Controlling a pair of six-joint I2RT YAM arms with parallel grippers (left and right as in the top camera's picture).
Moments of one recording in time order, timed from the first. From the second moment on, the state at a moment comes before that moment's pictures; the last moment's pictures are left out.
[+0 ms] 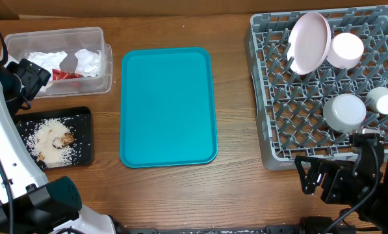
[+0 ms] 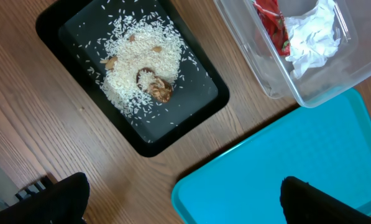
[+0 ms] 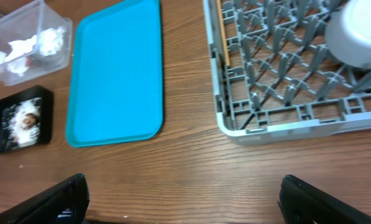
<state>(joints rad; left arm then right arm) 0.44 1.78 2.14 -1.68 -0.06 -0.65 -0.01 0.77 1.42 -1.53 -0.29 0.23</state>
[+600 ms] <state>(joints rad) 0.44 1.78 2.14 -1.68 -0.06 -0.65 -0.01 0.55 0.92 -0.97 -0.28 0.20</state>
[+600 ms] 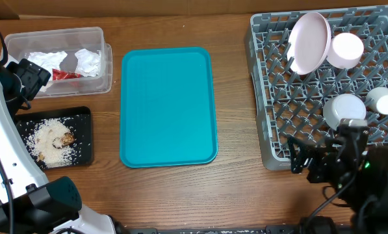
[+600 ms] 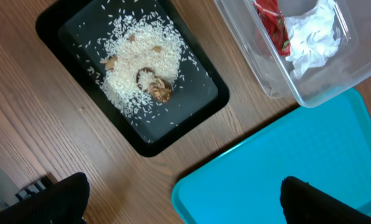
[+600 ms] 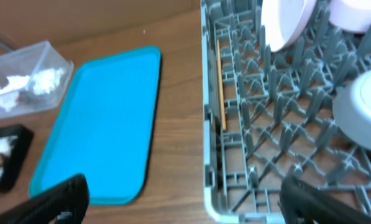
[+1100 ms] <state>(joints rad) 0.44 1.78 2.14 -1.68 -0.06 -0.65 -0.01 0.07 0.09 -0.15 -0.34 0.18</state>
